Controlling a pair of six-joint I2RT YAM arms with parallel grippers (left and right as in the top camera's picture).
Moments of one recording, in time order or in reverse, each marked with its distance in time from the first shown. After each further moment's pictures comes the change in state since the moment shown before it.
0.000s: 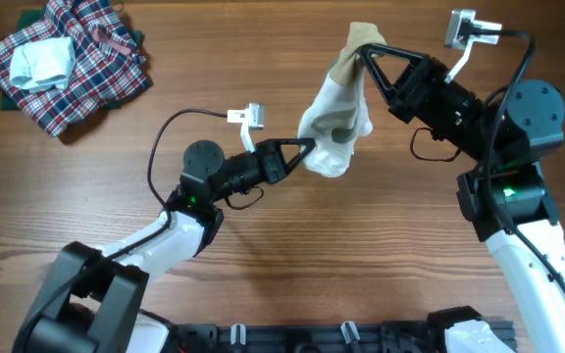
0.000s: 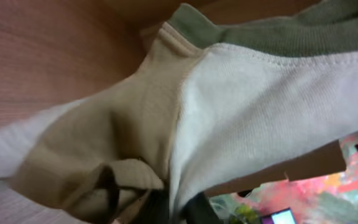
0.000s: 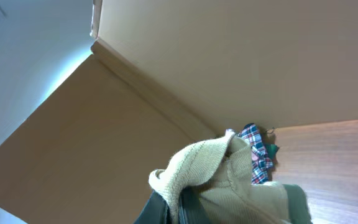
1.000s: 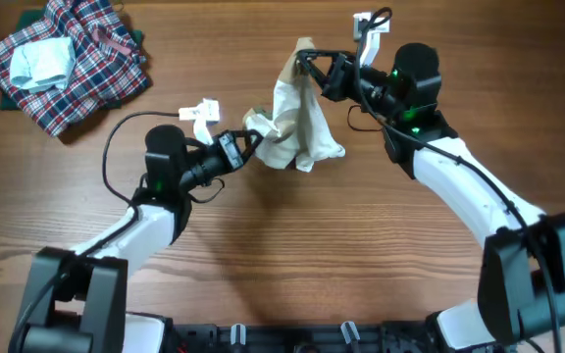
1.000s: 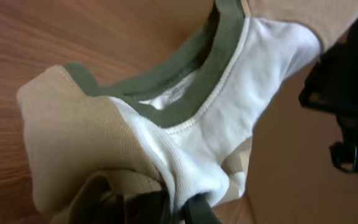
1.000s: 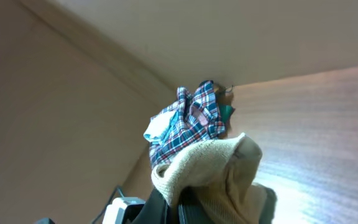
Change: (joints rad) left arm 0.252 -0.012 0.002 -0.296 0.017 0.251; right arm 0.101 0.520 0.006 0.285 0.012 -0.191
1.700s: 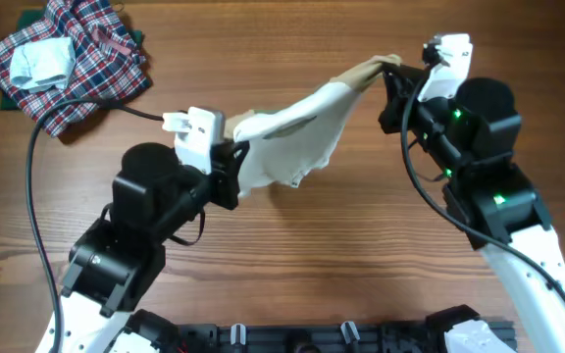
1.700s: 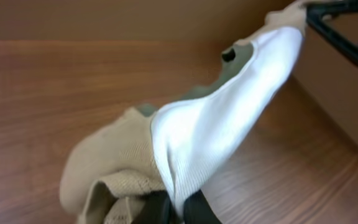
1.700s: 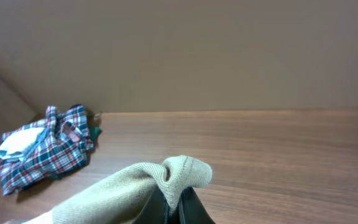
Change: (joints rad) left arm -0.268 -0.635 0.399 -1.135 -0.544 0.556; right arm 0.001 -0.549 0.013 -0.742 0.606 -0.457
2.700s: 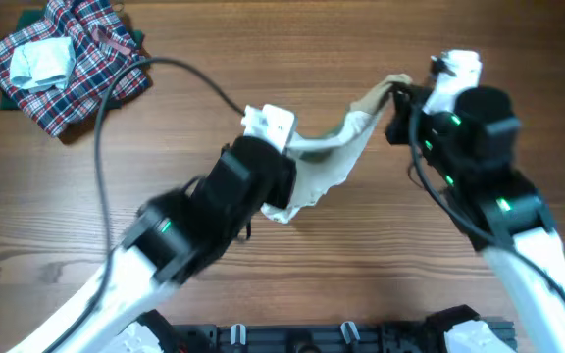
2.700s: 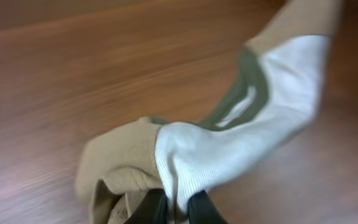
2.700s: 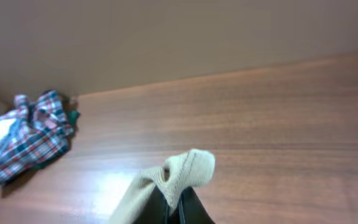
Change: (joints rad) left arm -0.339 0.294 0.275 -0.238 -0.446 -0.026; right arm 0.000 0.027 0.003 -0.126 0.066 0.085
